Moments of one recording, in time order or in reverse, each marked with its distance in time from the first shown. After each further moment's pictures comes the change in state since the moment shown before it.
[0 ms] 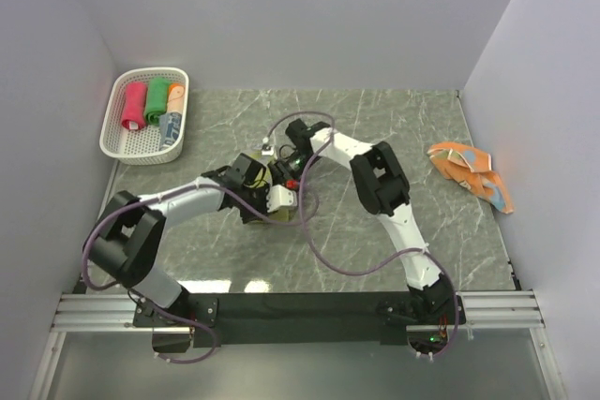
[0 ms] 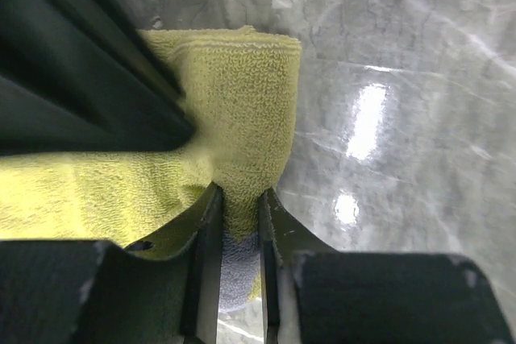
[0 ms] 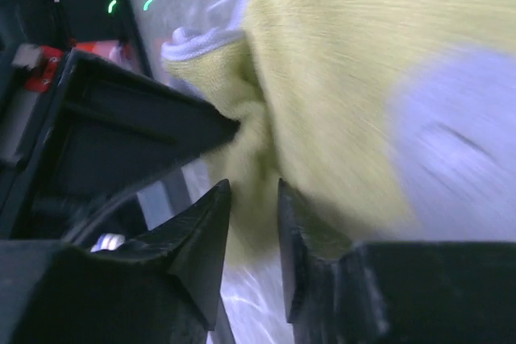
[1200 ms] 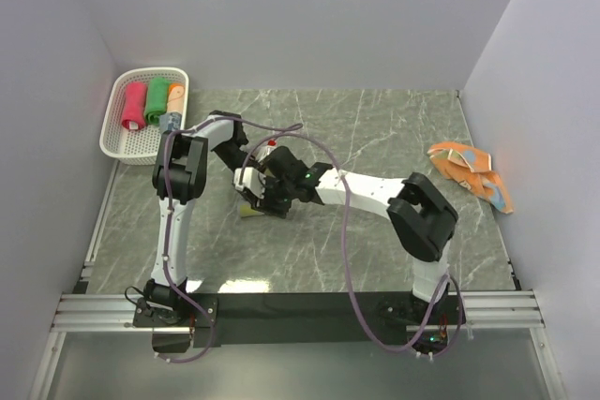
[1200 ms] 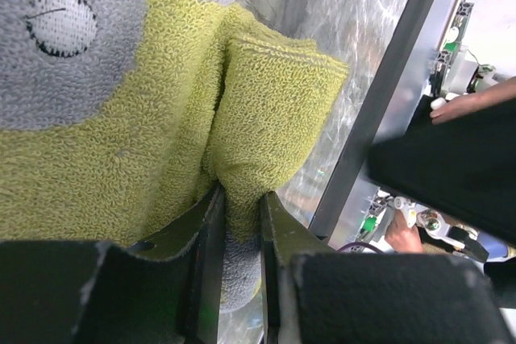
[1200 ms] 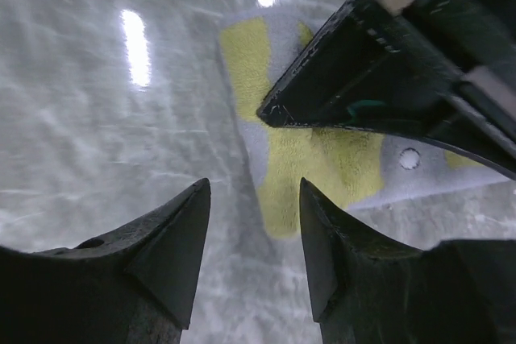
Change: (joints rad) left arm 0.334 0.855 0.970 -1.075 0.489 -0.041; right arm 0.298 -0.635 -0.647 0.630 0.750 -0.363
